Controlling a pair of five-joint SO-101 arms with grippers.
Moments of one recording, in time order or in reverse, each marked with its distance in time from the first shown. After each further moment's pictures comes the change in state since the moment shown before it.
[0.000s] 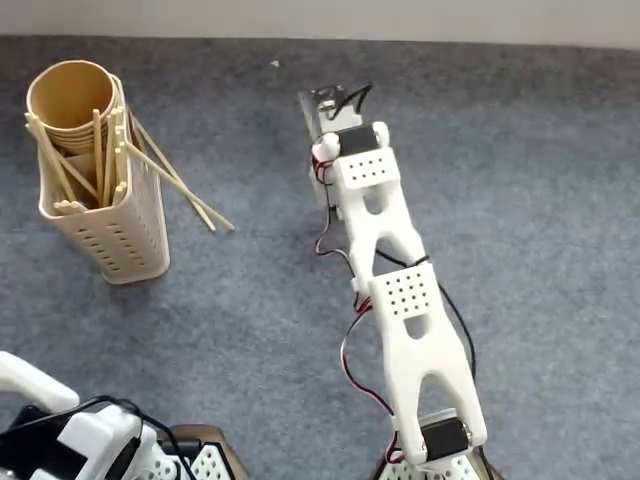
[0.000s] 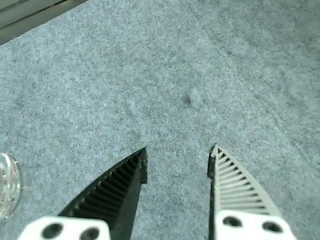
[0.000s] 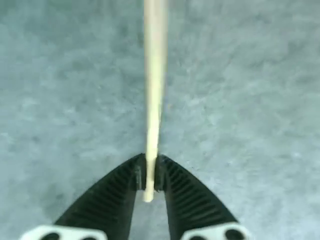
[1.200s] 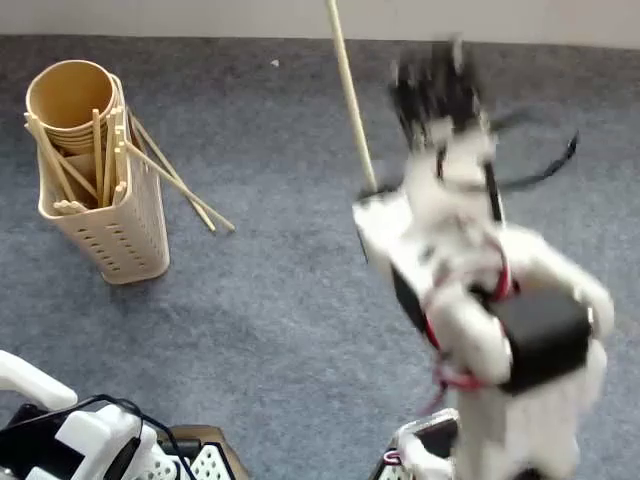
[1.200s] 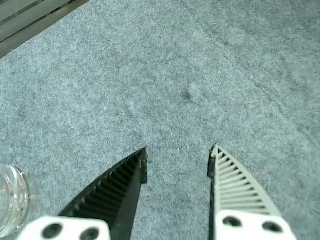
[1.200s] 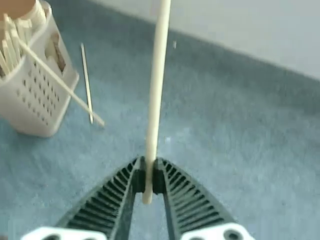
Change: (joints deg) left arm 0.1 0.5 0.0 0.0 -5.5; right arm -4.4 -108.4 70.1 2.3 4.3
